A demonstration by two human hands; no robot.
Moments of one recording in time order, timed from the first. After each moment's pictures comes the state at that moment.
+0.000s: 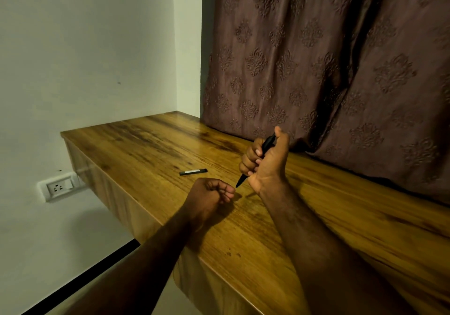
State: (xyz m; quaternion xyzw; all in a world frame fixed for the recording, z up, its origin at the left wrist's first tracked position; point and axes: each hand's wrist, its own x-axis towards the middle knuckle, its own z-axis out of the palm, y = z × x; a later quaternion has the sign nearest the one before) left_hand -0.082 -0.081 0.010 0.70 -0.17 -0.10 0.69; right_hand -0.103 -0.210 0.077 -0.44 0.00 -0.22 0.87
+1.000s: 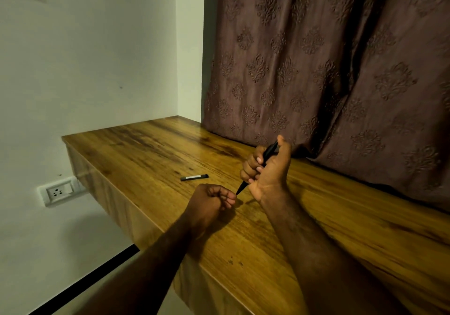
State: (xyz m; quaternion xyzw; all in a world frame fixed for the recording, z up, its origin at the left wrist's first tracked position) left_hand -0.077 -0.080 0.004 0.70 -0.19 -0.10 0.68; right_hand -0.102 -0.209 0.072 -0.43 -0.01 -0.22 0.87
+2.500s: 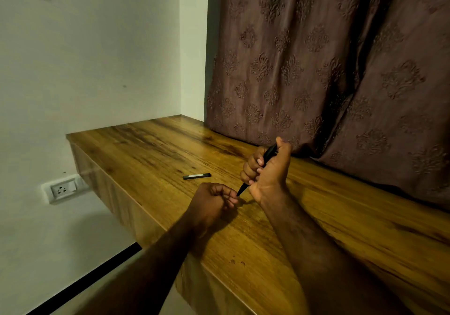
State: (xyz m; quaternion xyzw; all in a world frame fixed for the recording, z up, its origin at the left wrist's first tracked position) left_hand -0.080 -0.079 0.007 0.70 -0.18 -0.11 0.68; right_hand -0.101 -0.202 0.070 -0.43 -0.01 -0.22 0.88
